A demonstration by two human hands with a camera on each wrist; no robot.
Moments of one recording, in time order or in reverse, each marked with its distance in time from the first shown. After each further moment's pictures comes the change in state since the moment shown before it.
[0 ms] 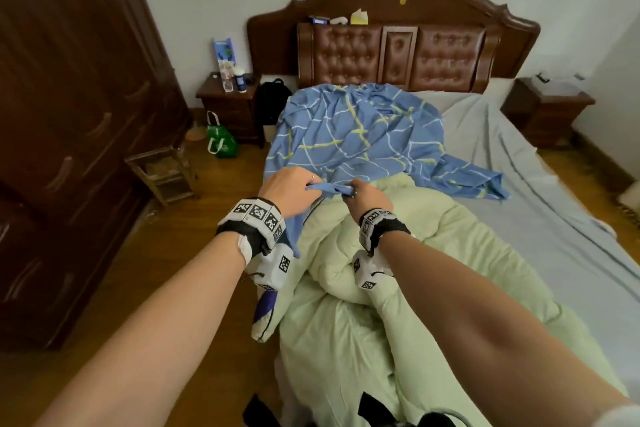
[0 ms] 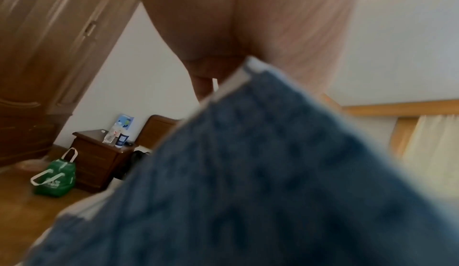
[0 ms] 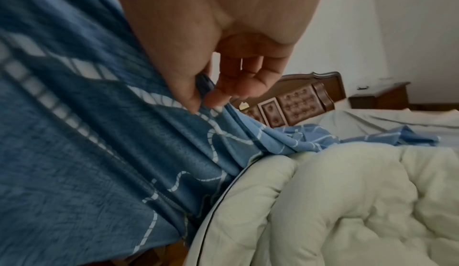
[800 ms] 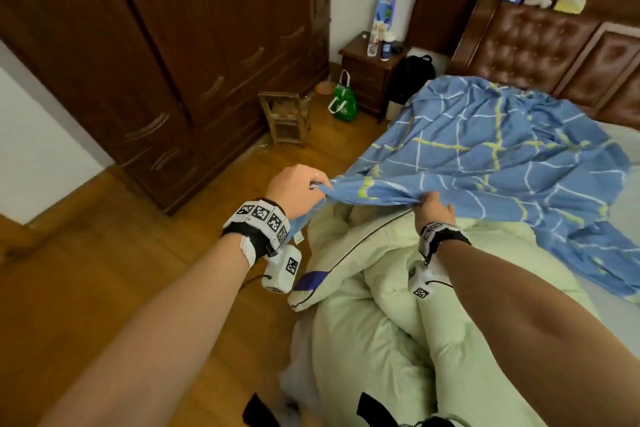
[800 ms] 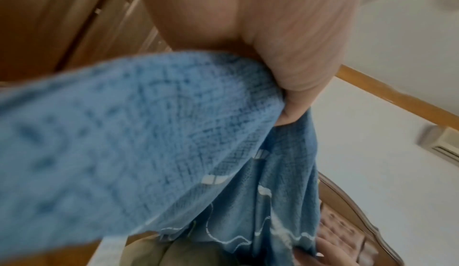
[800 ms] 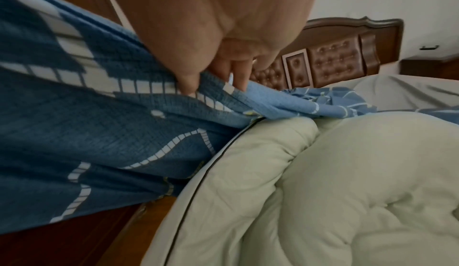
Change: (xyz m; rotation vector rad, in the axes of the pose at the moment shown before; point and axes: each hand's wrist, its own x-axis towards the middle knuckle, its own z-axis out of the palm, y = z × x) left_hand -0.043 -0.081 0.004 -0.253 0.186 -0.536; right_hand 0.114 0.011 0.073 -0.091 -0.251 -0.190
